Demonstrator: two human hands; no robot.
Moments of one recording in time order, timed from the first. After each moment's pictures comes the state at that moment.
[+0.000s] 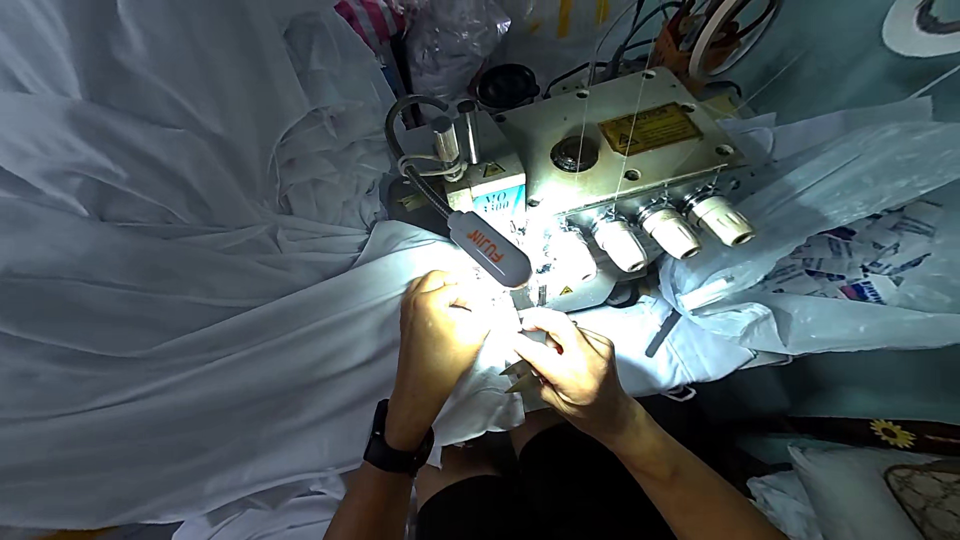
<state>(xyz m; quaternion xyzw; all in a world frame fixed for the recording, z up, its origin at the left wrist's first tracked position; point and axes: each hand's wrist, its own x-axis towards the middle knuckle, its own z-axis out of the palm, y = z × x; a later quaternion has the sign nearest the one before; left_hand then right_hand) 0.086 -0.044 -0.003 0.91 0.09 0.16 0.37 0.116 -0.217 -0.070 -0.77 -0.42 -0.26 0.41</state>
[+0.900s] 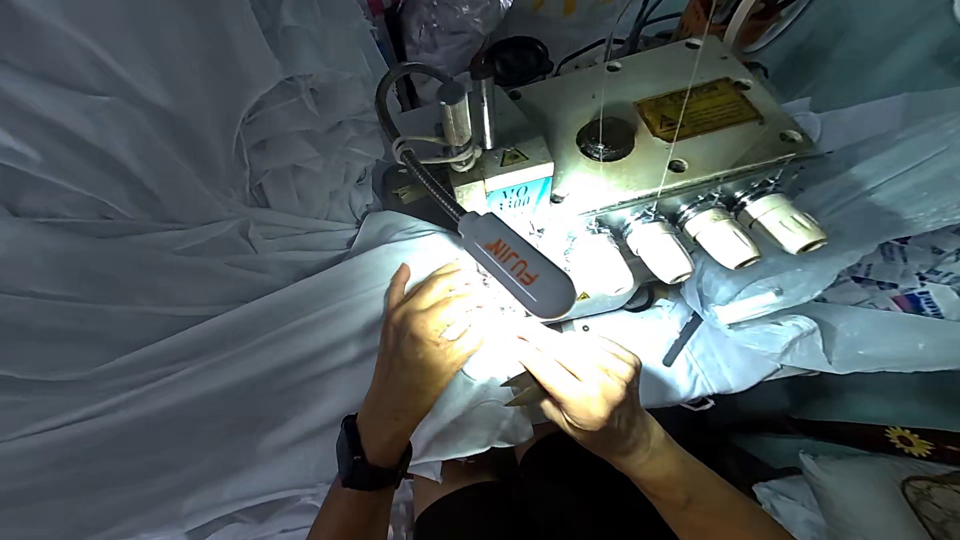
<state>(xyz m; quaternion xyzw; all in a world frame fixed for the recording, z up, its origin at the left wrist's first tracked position) 0.083 -0.017 -0.026 0.92 -0.04 0.22 0.31 0.114 -0.213 -0.065 -0.80 -0.41 -0.30 0.31</state>
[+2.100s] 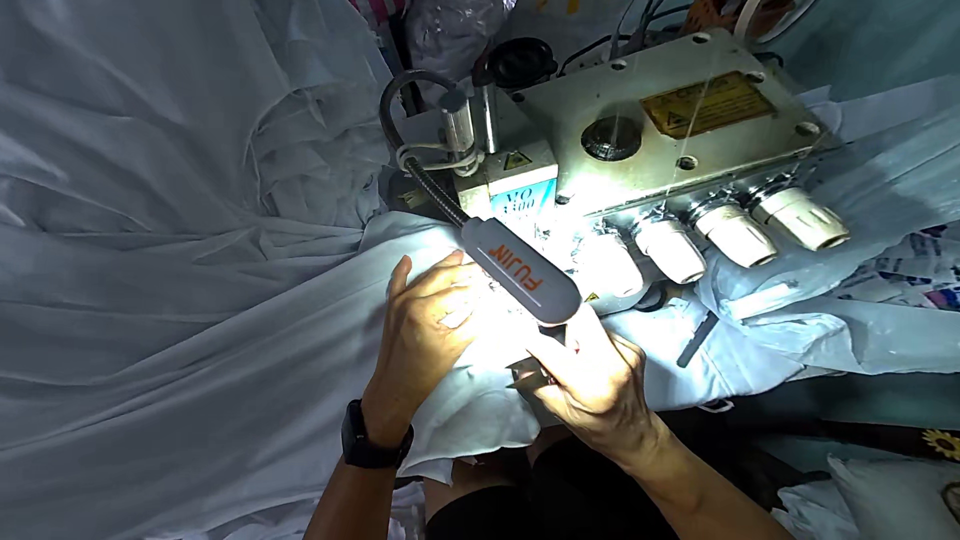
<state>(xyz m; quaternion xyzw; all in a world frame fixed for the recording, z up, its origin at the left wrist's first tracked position) 0.094 -0.006 -0.026 0.93 -0.05 0.20 0.31 0.114 -0.202 -0.061 -0.82 -0.35 -0.26 0.38</state>
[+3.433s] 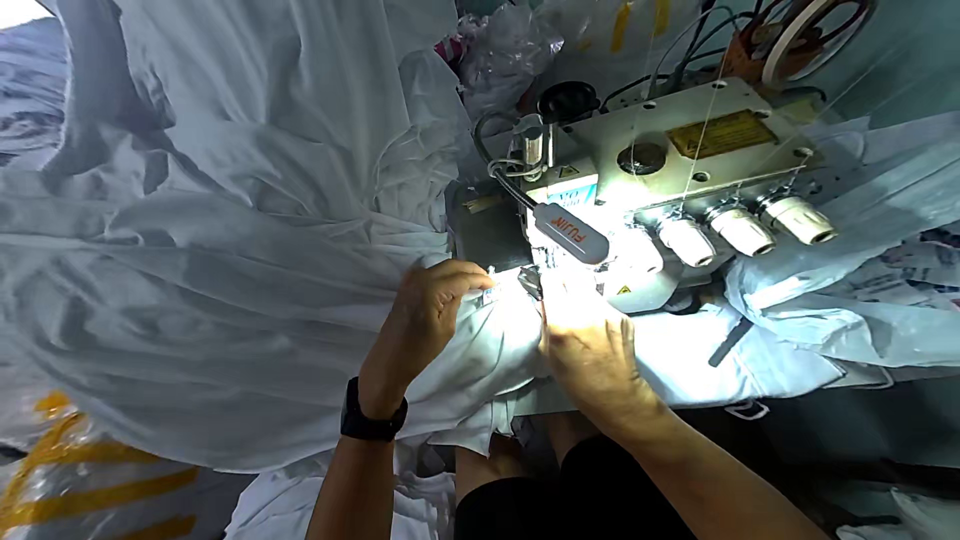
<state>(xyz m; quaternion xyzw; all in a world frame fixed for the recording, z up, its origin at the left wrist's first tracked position) 0.064 0.034 0.033 0.94 -0.13 0.17 0.27 0.098 -0.155 -0.019 -0.90 -0.27 -0.25 0.25</state>
